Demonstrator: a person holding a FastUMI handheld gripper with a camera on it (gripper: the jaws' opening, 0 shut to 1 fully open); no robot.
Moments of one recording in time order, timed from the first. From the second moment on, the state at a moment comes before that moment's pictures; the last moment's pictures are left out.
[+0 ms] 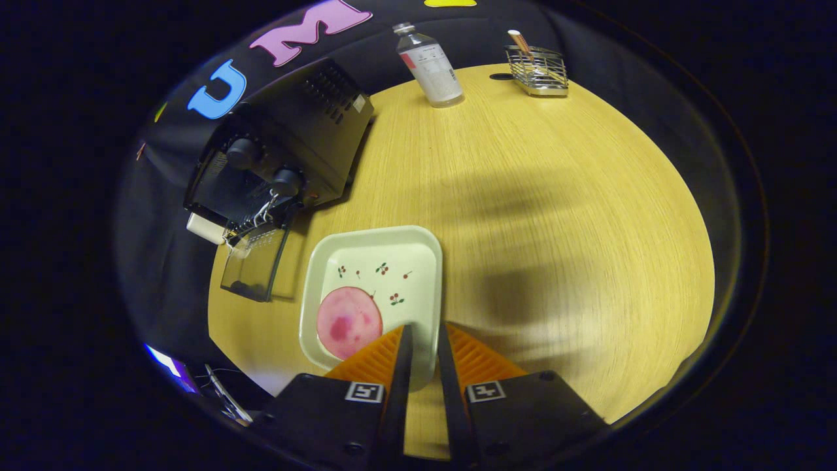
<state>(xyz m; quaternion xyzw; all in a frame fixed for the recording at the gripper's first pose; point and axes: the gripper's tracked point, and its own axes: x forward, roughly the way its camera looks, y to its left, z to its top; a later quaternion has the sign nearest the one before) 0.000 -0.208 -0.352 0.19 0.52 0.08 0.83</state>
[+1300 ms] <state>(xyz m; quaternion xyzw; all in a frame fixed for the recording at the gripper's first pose) -0.009 -0.212 -0.329 0.36 0.48 0.02 0.80</state>
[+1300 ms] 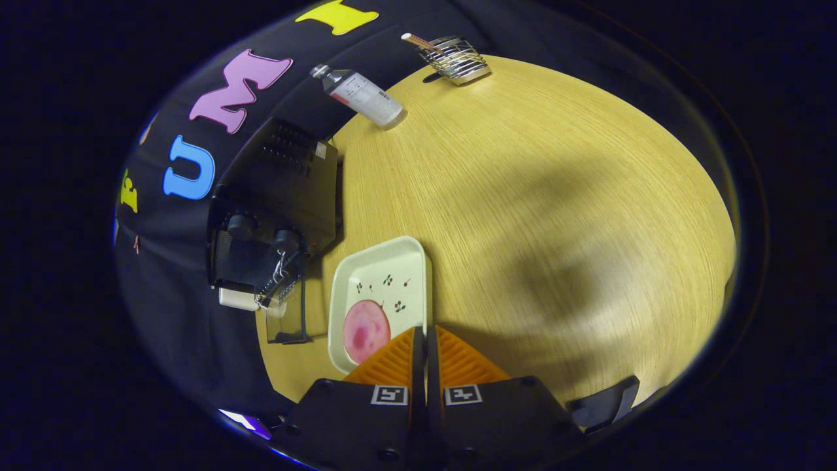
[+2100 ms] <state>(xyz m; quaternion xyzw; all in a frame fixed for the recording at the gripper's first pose) -0.039 -0.170 -0.236 0.52 0.36 -0.08 0.77</state>
